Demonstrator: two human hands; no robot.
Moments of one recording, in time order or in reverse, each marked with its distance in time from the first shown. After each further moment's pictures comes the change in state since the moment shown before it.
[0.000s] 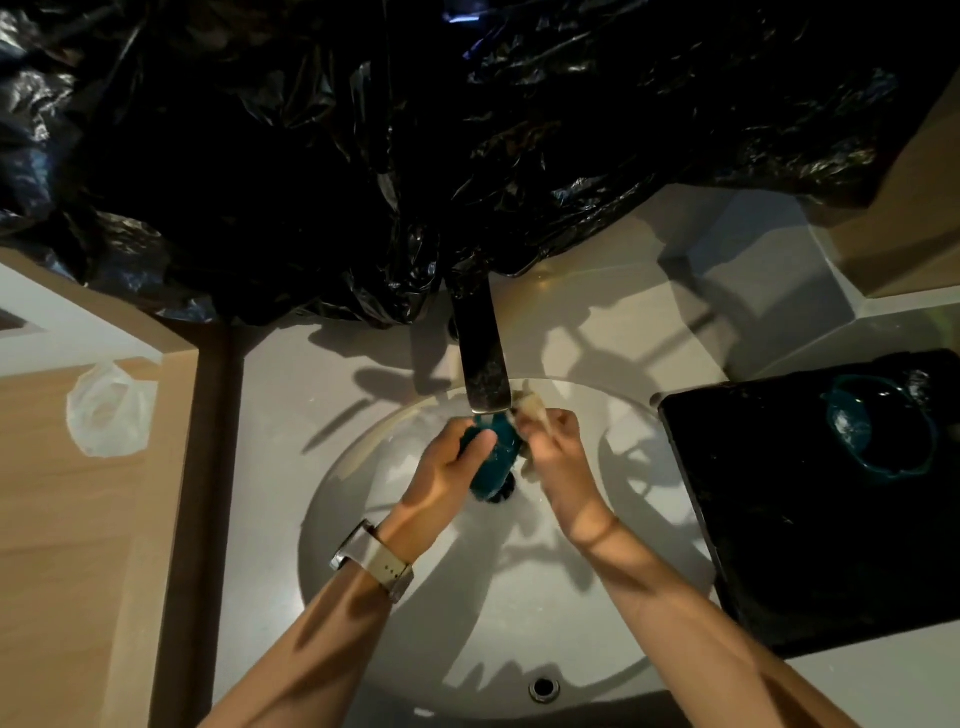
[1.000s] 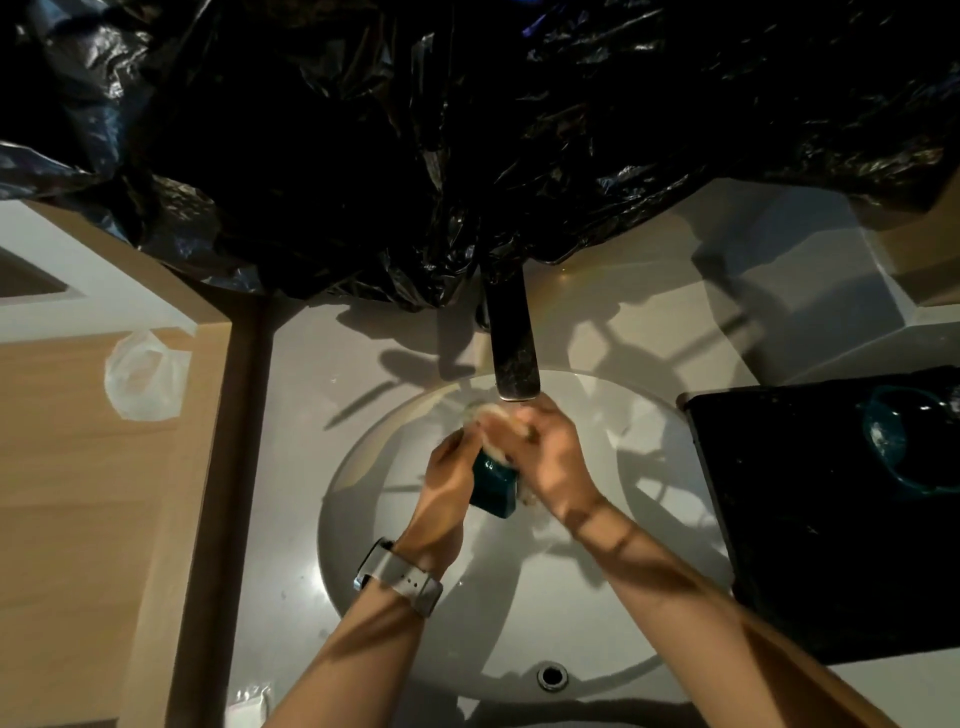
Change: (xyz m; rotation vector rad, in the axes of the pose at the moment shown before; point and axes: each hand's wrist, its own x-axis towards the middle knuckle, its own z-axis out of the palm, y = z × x) left_hand -0.022 -0.005 0.005 -0.277 0.194 -0.140; right_hand 0.002 0.005 0.020 -0.337 -0.134 -0.245
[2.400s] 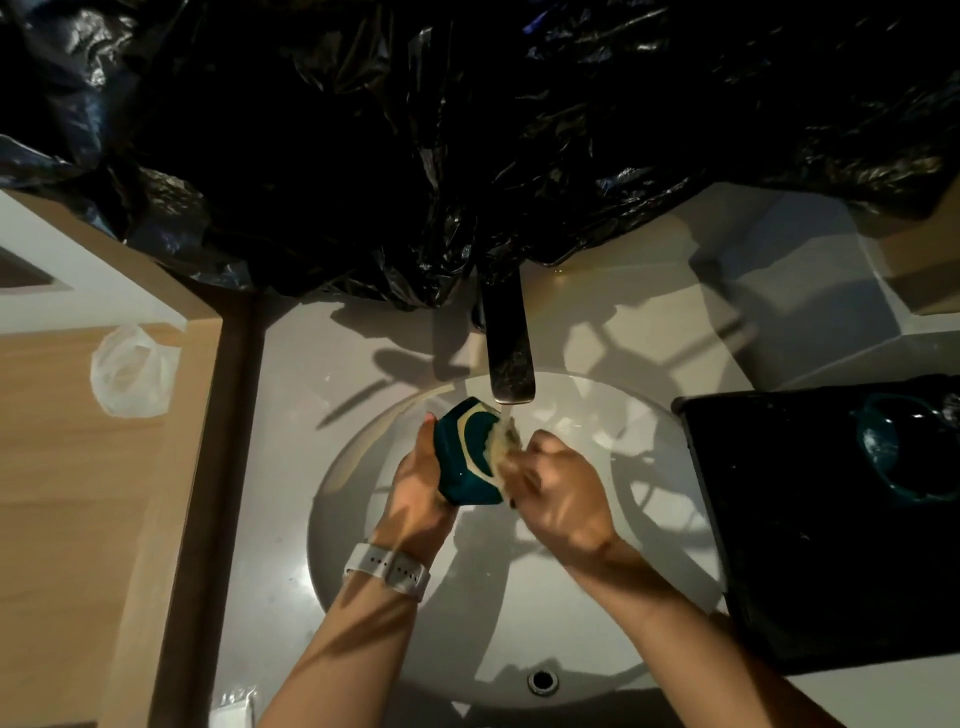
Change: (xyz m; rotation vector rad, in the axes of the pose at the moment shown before) left_hand 0.027 -0.015 -0.011 -0.441 0.162 -0.274; right_hand -0.033 -0.004 -0.019 -0.555 -0.085 -0.193
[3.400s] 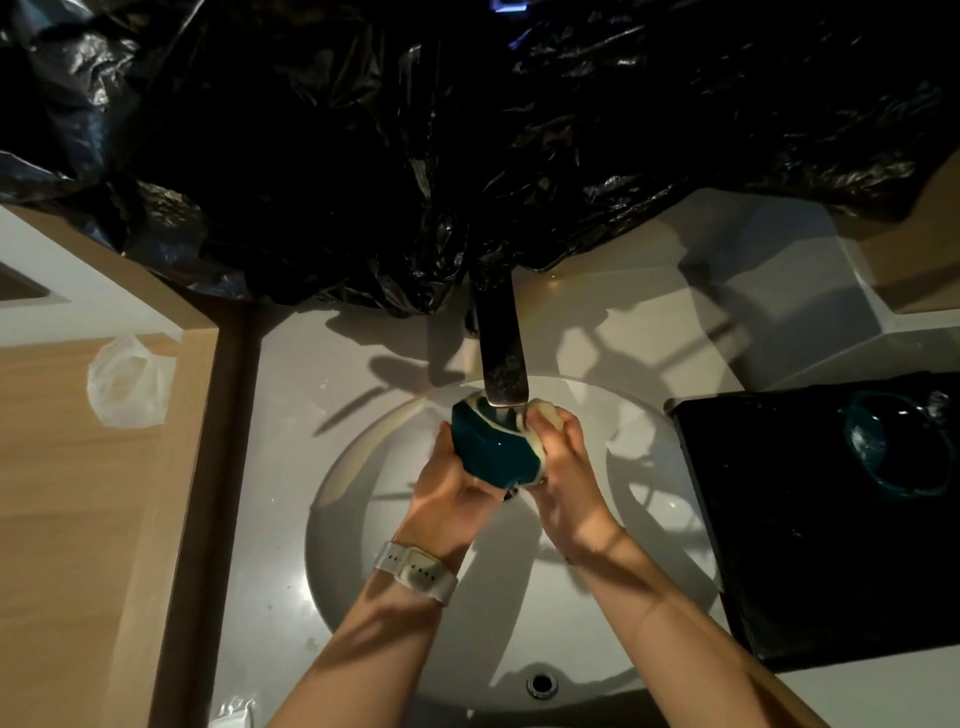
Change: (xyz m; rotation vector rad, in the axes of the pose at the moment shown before) left_hand -0.018 0.007 0.034 -0.426 -0.138 -0.282; right_hand 0.018 -0.001 0.006 1.317 0.176 0.664
